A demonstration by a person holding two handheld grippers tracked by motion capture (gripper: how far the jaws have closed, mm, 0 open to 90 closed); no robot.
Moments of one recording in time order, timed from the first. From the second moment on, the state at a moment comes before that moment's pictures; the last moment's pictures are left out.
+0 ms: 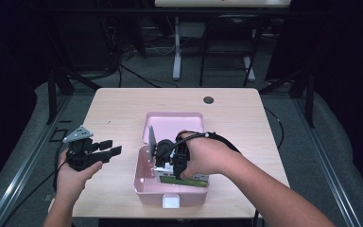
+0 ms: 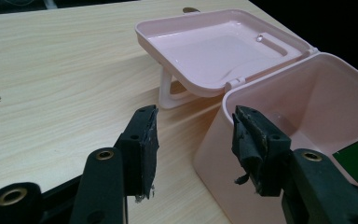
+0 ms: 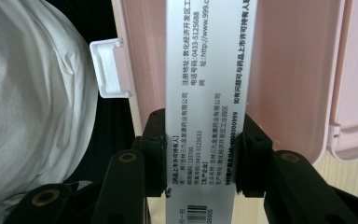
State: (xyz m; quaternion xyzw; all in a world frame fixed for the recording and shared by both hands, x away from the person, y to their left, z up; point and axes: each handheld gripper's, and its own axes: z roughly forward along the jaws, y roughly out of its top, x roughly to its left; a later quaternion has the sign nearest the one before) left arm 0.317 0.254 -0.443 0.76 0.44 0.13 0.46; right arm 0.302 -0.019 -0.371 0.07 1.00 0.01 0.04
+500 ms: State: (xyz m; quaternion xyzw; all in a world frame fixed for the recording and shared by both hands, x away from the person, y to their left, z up) left arm 0.317 0.254 -0.443 0.76 0.44 0.14 0.46; right arm 0.299 -0.021 -0.387 0.06 1.00 0.02 0.03
